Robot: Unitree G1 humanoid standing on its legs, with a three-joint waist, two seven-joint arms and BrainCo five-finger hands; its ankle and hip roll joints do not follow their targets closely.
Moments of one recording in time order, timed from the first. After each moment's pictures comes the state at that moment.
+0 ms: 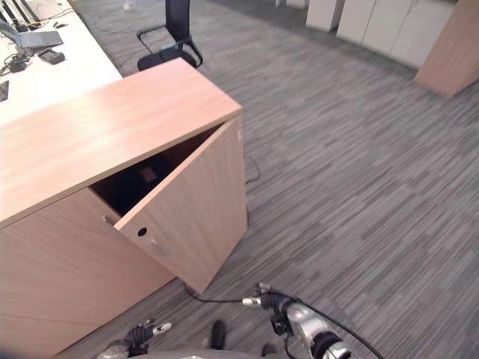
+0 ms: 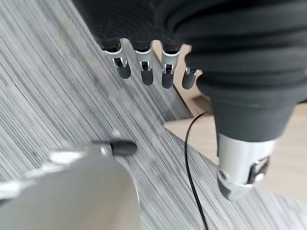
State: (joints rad) left arm -0.03 0.19 -0.24 1.16 -0.31 -0.05 -0.03; right arm -0.31 -0.21 0.66 0.99 0.28 0.02 0.13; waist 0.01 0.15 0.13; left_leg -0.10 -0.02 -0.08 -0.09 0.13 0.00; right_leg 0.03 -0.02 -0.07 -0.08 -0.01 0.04
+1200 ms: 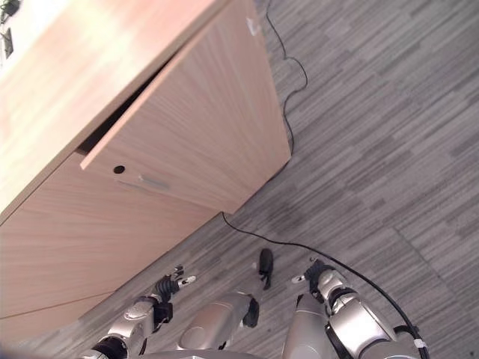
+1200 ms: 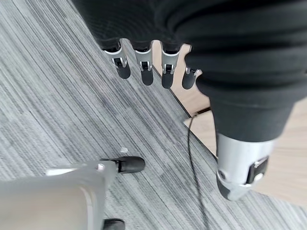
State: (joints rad) left arm -0.09 0.21 -0.39 0.88 -0.48 -0.09 -0.02; right arm -0.47 -0.42 0.49 1.38 -0.10 0.07 -0.03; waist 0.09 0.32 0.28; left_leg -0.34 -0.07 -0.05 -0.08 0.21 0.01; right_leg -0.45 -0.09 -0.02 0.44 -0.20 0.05
